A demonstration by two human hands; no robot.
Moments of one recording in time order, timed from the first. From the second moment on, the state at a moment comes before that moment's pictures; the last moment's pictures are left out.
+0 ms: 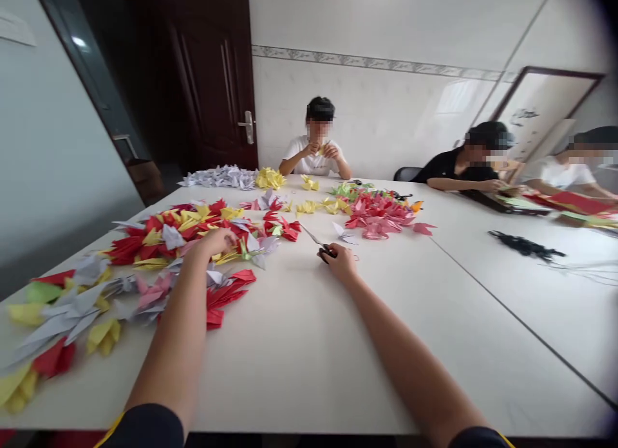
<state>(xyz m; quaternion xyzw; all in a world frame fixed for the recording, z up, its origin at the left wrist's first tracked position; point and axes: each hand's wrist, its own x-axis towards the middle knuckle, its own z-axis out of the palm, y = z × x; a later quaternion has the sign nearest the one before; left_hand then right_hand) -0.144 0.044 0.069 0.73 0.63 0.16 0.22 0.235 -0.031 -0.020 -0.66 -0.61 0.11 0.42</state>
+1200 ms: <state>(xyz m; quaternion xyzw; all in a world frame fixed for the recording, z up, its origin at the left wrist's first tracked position) -0.104 0.022 0.111 0.70 0.49 0.42 0.30 0.228 -0.034 -0.020 -0.57 -0.58 0.31 0.50</state>
